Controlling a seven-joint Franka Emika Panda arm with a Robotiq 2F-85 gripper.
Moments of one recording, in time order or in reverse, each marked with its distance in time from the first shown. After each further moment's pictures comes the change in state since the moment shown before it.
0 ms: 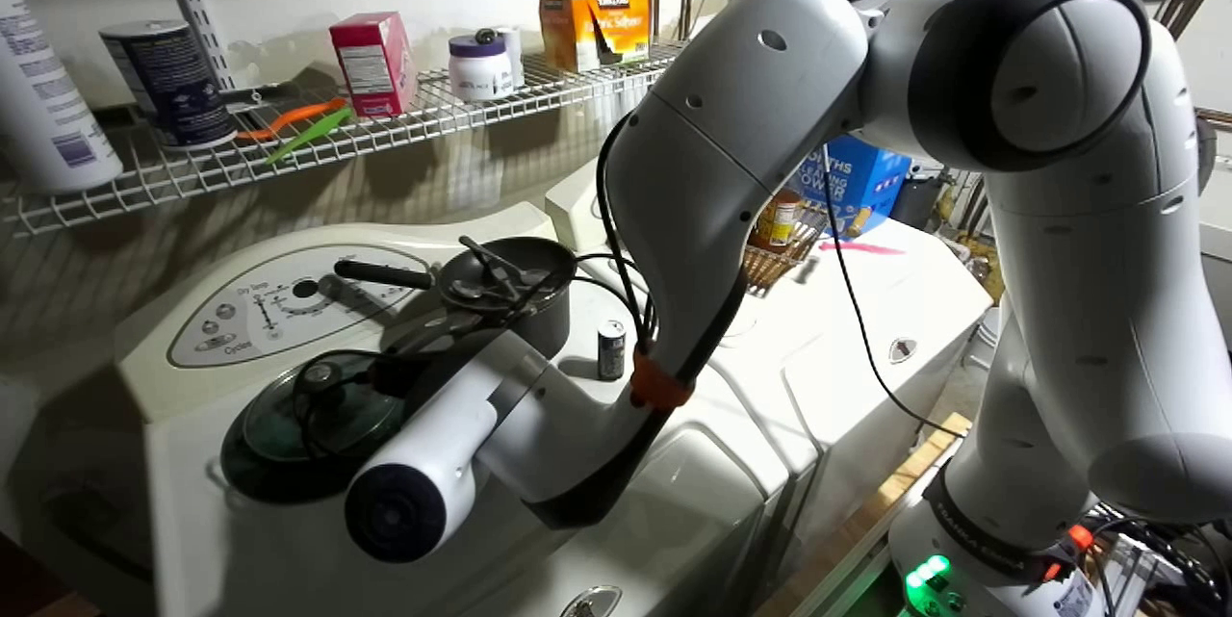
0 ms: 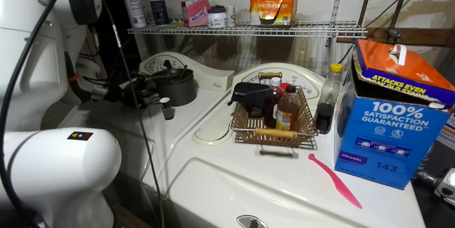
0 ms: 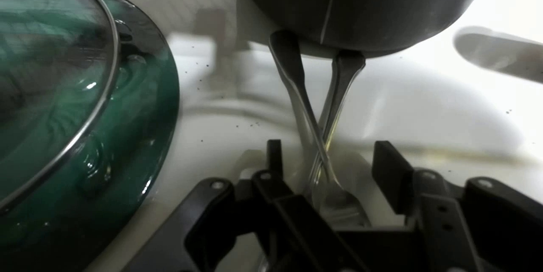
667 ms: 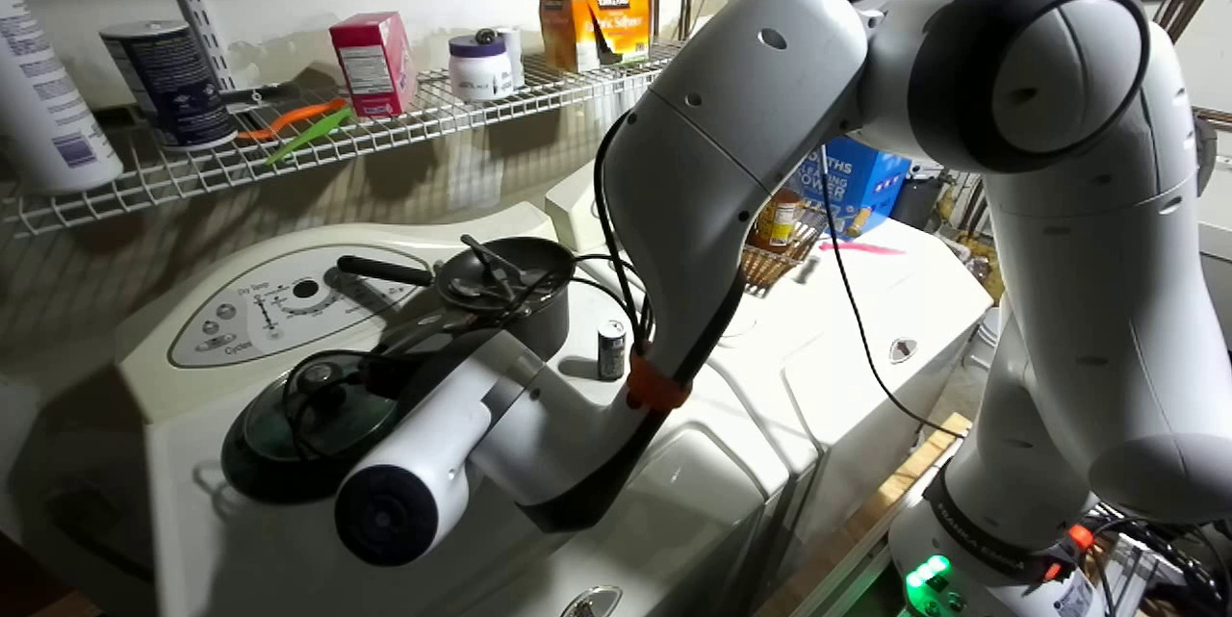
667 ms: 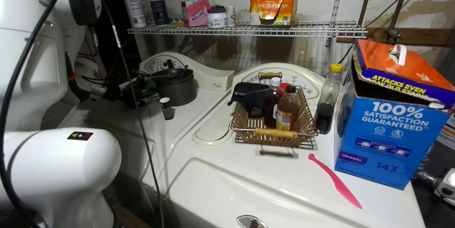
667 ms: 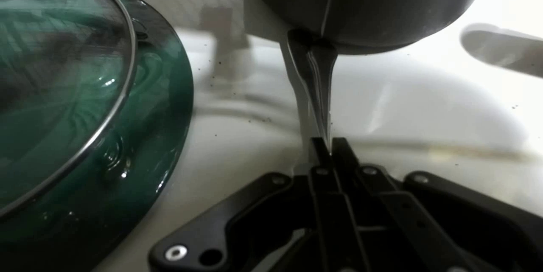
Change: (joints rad) arm 0.001 0.004 0.010 0.014 0.005 -0.003 -0.004
